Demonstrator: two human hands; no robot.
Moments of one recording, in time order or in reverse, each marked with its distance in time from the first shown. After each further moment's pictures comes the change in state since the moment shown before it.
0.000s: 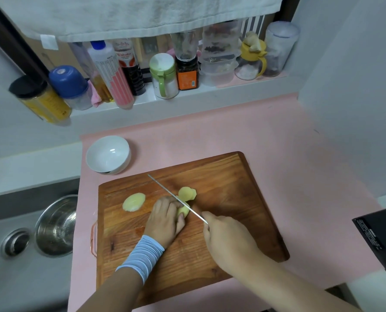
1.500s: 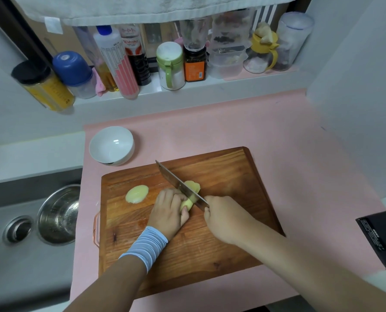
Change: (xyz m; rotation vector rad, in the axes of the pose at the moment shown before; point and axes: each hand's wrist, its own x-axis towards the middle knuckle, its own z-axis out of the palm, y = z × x) left_hand 0.006 0.001 0.000 0.005 -0.015 -0.030; right_hand 0.042 0.001 -0.012 0.064 -0.222 0.060
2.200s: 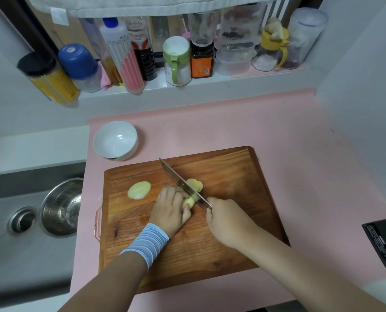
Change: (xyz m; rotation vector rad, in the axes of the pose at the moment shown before) left_hand 0.001 0.002 -0.001 -0.006 0.024 0.006; right_hand 0.002 0.009 0.015 0.040 0.044 -0.002
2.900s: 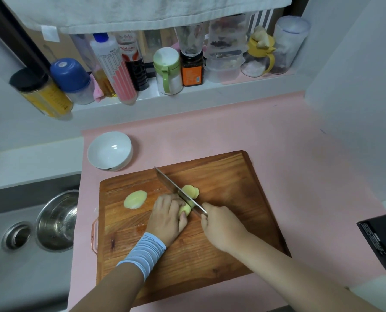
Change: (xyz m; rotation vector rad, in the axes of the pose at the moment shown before) left_hand -0.001 -0.001 -0.001 -0.010 -0.046 -0.016; right_hand 0.013 0.009 0.021 0.040 0.053 -0.007
